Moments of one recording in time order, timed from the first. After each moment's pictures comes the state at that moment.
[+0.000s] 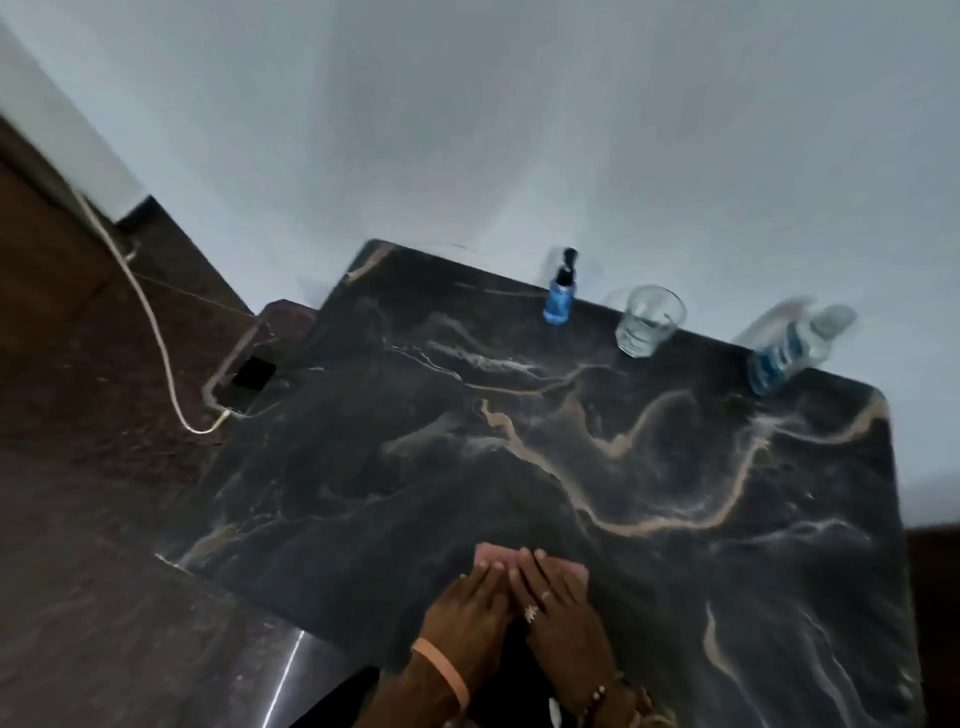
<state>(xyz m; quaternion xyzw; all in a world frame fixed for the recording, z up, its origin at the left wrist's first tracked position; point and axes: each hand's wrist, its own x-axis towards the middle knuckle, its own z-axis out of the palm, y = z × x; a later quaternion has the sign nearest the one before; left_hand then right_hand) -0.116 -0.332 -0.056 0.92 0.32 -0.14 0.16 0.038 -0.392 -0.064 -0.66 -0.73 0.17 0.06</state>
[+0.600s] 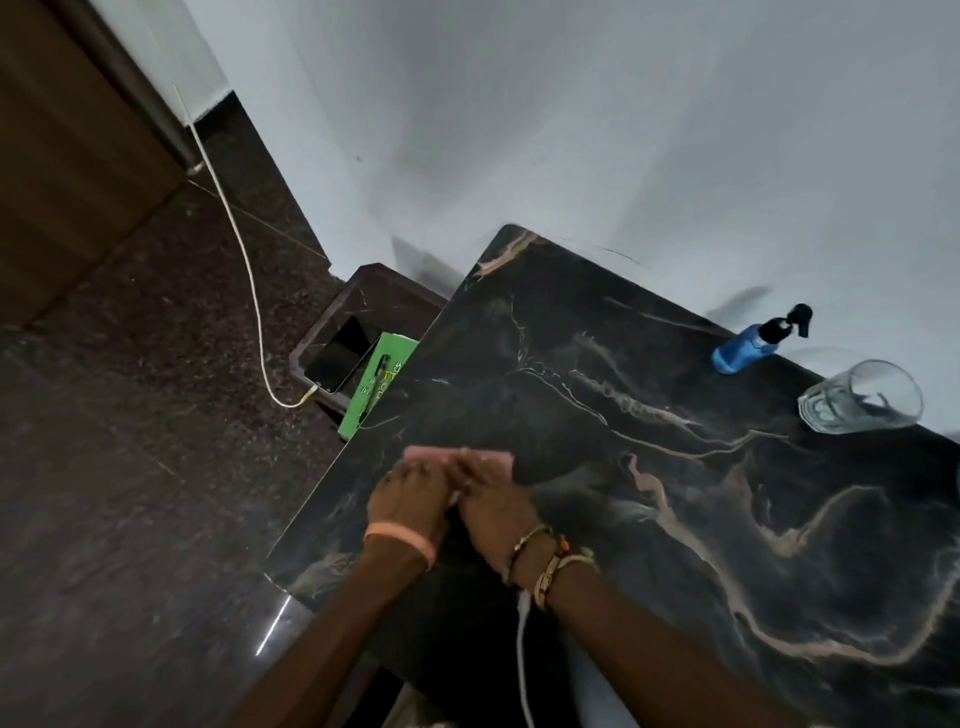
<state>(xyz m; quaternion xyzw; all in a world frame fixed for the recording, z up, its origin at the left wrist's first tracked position) -0.270 -0.099 -0.038 0.76 0.60 -0.17 0.18 -0.142 -0.117 -0.065 -0.53 -0.82 0.21 -0.01</state>
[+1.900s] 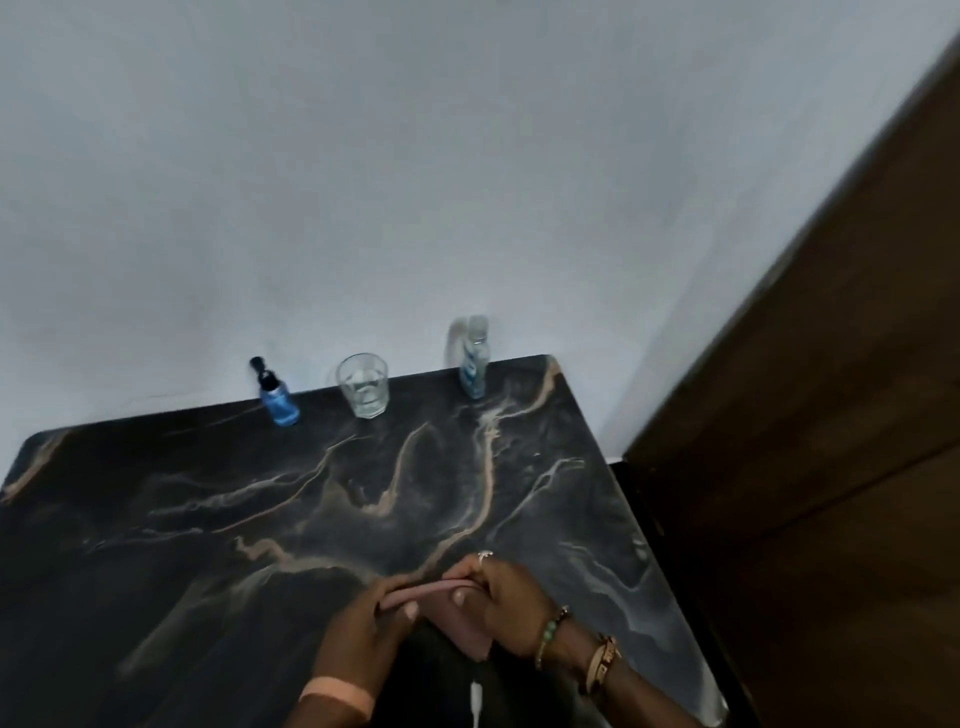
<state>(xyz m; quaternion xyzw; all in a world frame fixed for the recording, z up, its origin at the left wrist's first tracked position) -0.003 -0.302 0.012 0.78 0.37 0.07 0.50 0.159 -0.430 0.035 -0.77 -0.39 0.37 0.35</state>
